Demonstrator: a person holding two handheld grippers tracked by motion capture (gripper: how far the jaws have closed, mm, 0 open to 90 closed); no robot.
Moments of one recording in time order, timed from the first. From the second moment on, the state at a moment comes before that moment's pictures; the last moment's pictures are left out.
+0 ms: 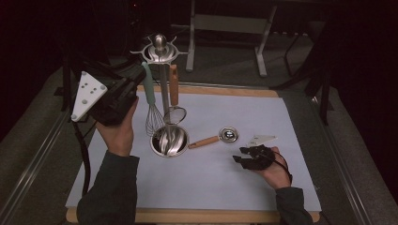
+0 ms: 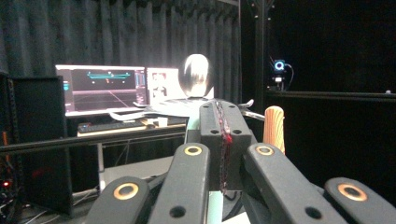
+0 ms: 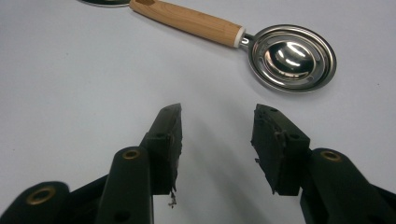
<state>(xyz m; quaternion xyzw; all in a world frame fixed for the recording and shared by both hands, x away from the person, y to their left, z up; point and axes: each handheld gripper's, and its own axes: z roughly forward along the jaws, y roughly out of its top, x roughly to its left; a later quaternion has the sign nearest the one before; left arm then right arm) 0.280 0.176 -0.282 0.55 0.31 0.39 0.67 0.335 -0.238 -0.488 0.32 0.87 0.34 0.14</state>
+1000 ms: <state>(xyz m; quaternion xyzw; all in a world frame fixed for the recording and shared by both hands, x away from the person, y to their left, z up) 0.298 0.193 -0.275 0.55 0.35 0.44 0.62 0.335 -0.238 -0.492 0.32 0.88 0.33 0.14</state>
